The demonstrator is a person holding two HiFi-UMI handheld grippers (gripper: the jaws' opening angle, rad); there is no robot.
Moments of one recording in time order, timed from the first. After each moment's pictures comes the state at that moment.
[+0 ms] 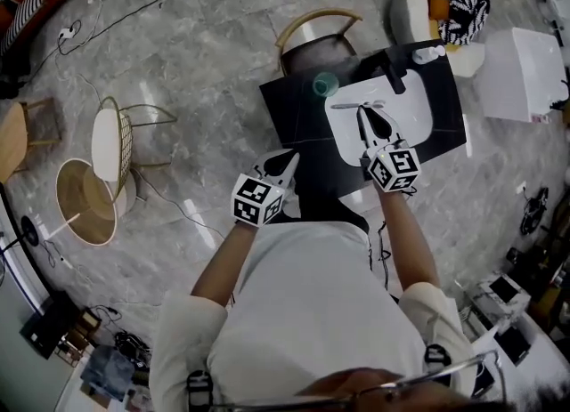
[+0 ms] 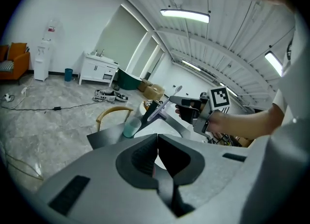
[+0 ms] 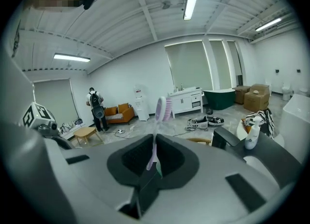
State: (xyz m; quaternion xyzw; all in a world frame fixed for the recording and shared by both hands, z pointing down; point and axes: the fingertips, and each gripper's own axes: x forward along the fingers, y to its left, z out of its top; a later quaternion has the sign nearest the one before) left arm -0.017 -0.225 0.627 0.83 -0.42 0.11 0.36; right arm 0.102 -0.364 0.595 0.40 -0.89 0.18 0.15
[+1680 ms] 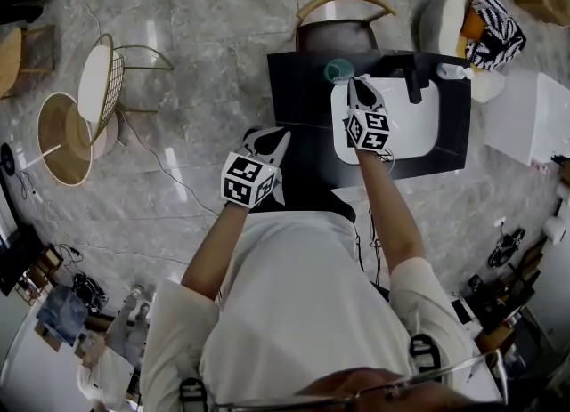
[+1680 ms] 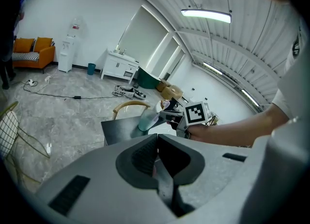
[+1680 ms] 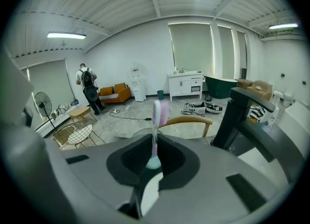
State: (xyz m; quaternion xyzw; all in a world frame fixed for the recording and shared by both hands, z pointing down) left arm -0.030 -0.232 0.673 0.75 -0.51 0.10 0.41; right arm 0.078 -0.421 0.756 0.39 -0.86 0.19 0.26
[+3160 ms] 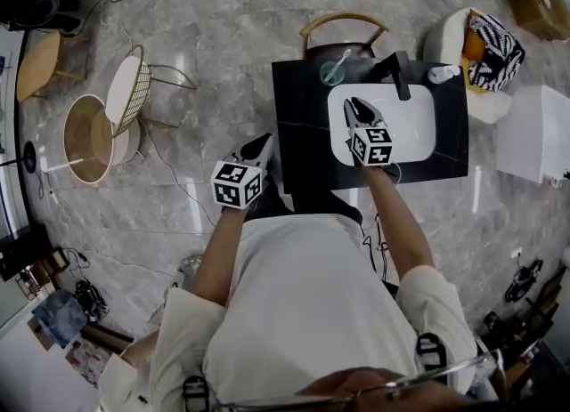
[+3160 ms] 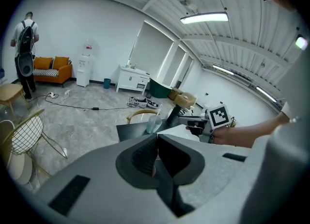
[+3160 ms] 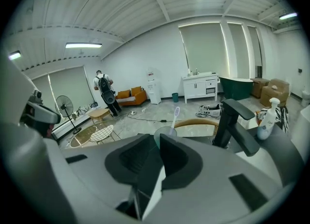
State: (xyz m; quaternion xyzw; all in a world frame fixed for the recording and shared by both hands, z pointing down) left arm -0.028 -0.178 0.631 0.71 -0.60 0.10 0.36; right arm 0.112 -0.357 0.697 0.30 -0.90 0.19 0.24
